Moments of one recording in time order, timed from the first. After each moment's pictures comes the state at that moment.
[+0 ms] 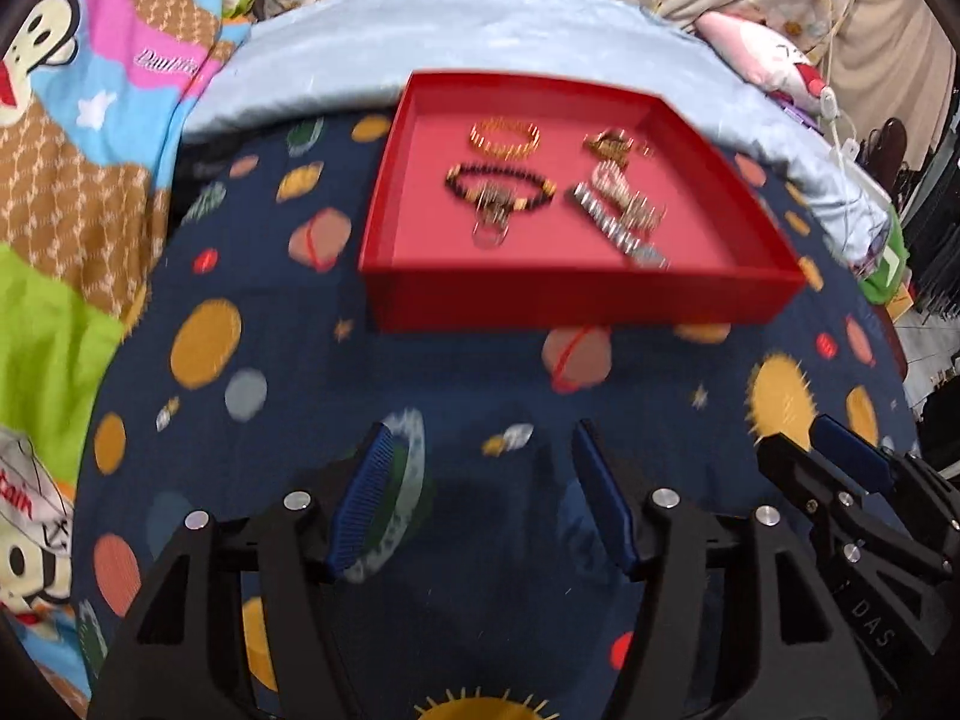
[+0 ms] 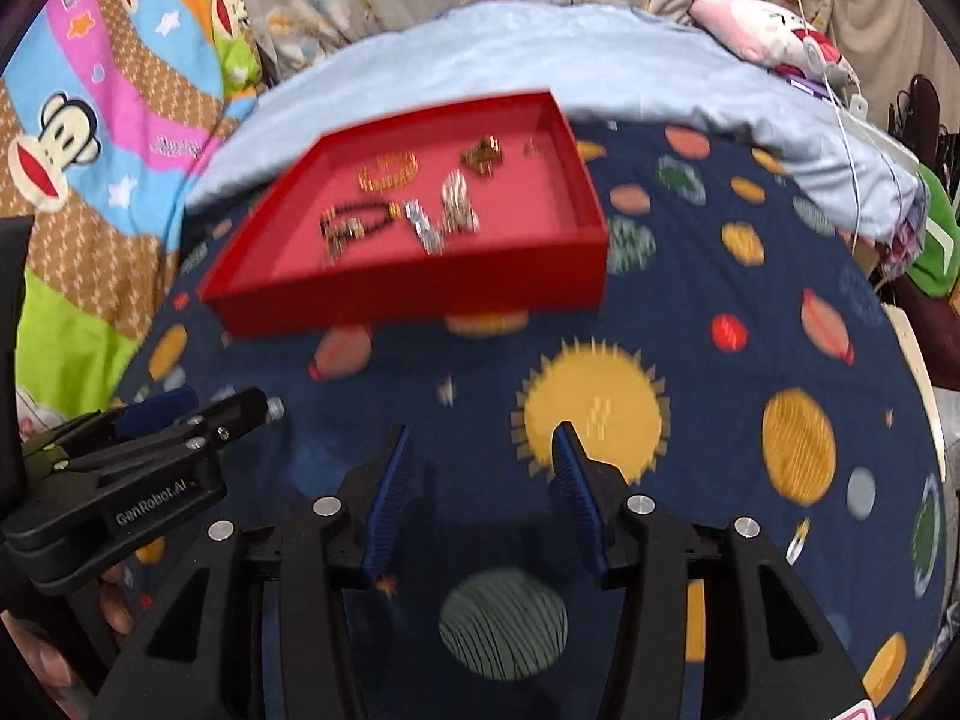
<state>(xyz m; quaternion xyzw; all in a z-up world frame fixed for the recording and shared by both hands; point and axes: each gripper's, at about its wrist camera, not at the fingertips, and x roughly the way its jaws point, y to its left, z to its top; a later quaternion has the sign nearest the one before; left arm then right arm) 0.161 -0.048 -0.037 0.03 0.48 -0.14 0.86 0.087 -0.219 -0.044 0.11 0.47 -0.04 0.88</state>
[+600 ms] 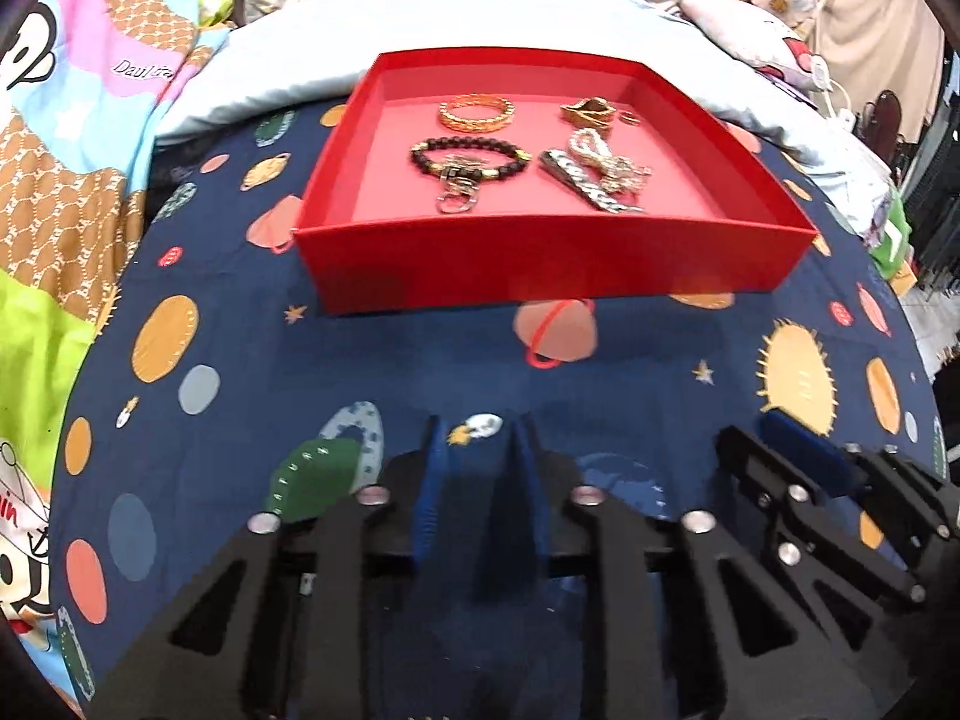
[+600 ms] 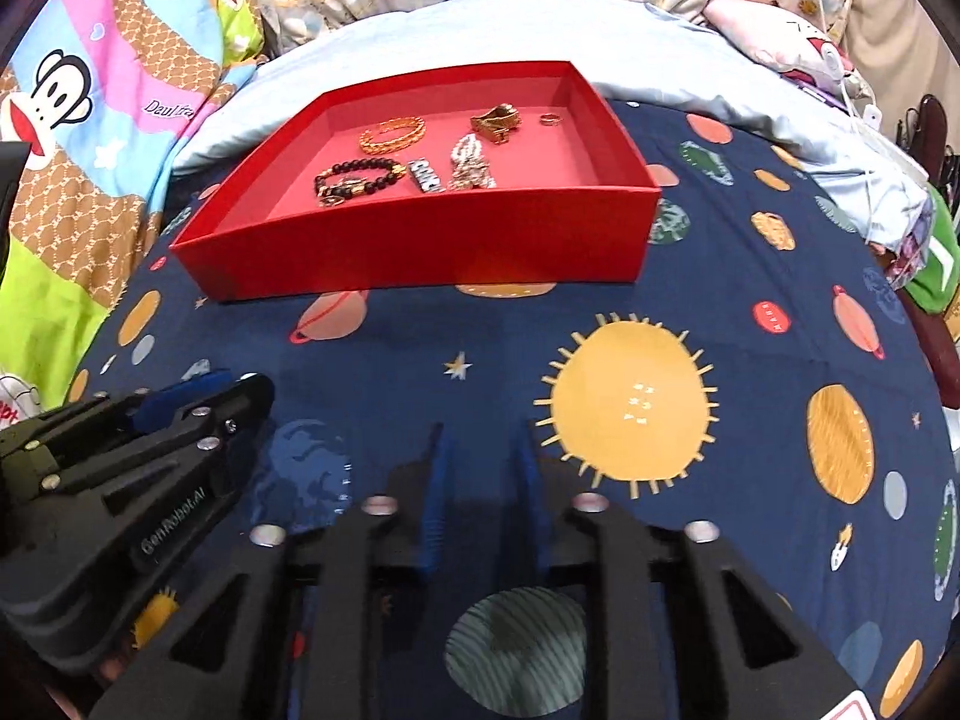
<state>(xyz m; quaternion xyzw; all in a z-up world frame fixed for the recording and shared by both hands) 0.159 -0.070 -0.055 0.05 0.48 -0.15 0.86 0.102 -0.201 -0.061 0.08 0.47 -0.04 0.88</state>
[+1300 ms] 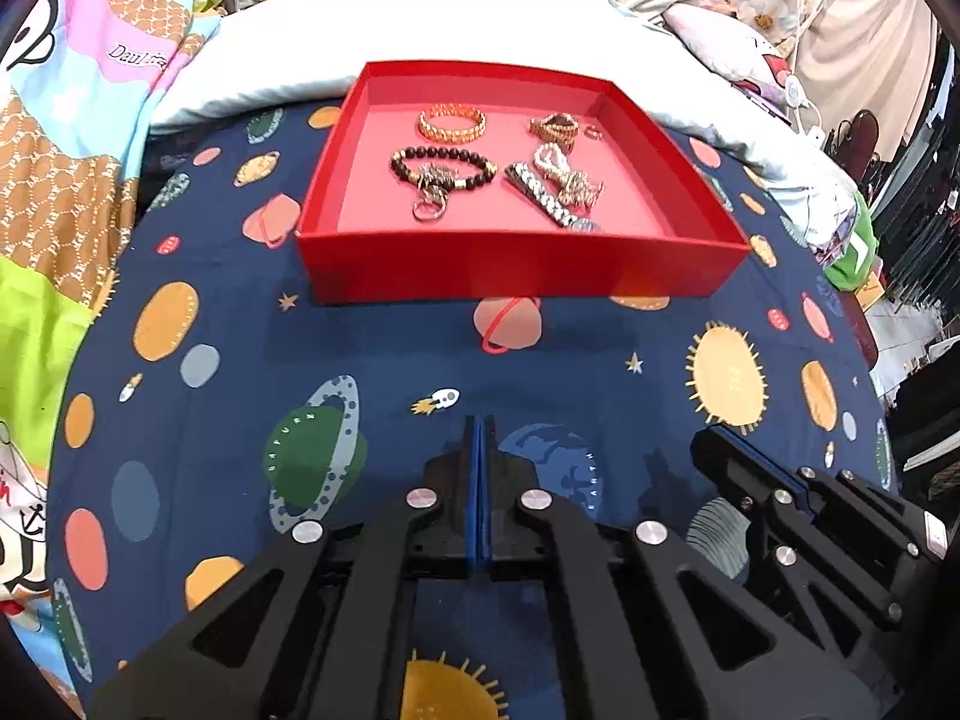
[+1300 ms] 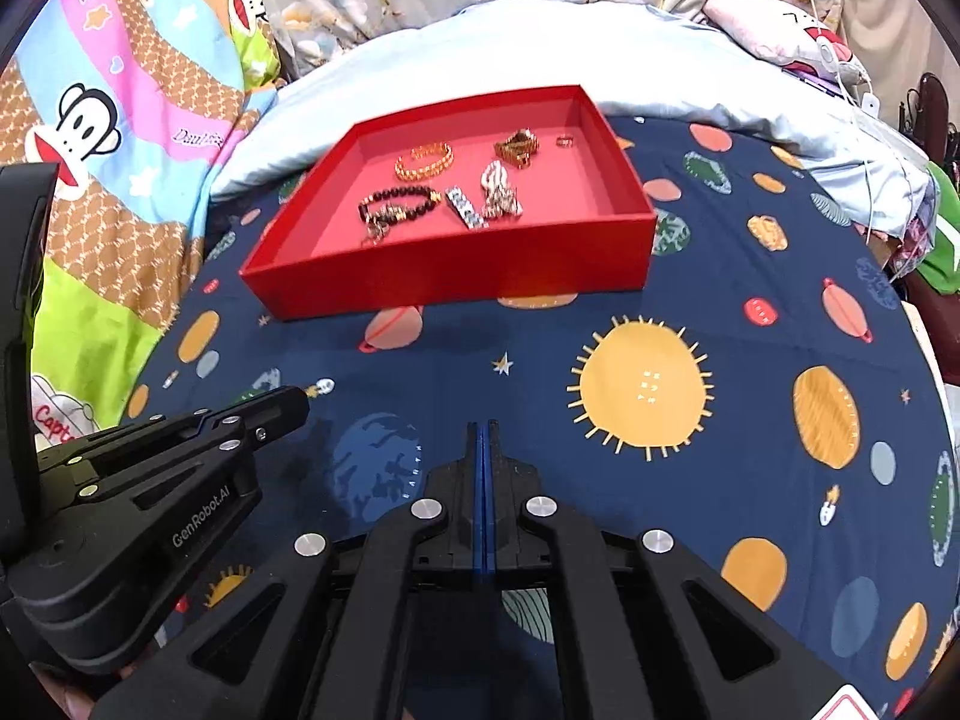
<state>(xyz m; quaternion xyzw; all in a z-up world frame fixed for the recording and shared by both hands) 0.143 -0.064 -0.025 0.02 0.49 -0.18 0.85 0.077 -0.196 -0.020 0.11 0.45 -0.03 0.88</state>
